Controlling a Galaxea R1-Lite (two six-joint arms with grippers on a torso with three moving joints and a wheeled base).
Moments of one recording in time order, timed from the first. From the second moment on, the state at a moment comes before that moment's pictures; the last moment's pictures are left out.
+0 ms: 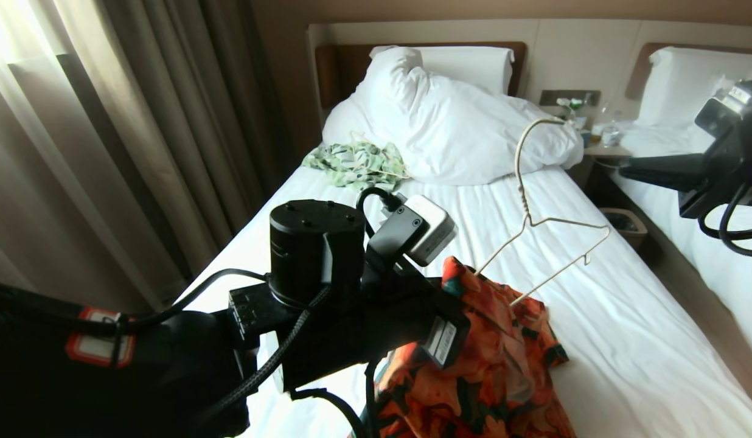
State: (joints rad) left arm -0.94 1.74 -0.90 -0.64 -0.06 0.12; right arm -0.18 1.67 -1.21 -0.35 1.30 0.78
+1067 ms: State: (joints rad) left arm -0.94 1.54 -1.09 -0.32 0.03 0.12; right arm 0.28 1.50 -1.25 0.50 0.44 0.06
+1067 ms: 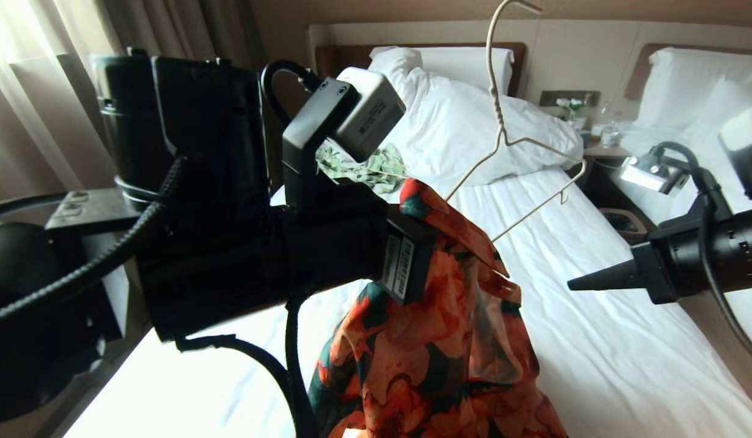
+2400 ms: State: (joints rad) left arm -0.92 1.50 -1.05 -0.32 0.03 0.11; right arm 0.45 1.75 -1.09 -0.06 0.37 0.18
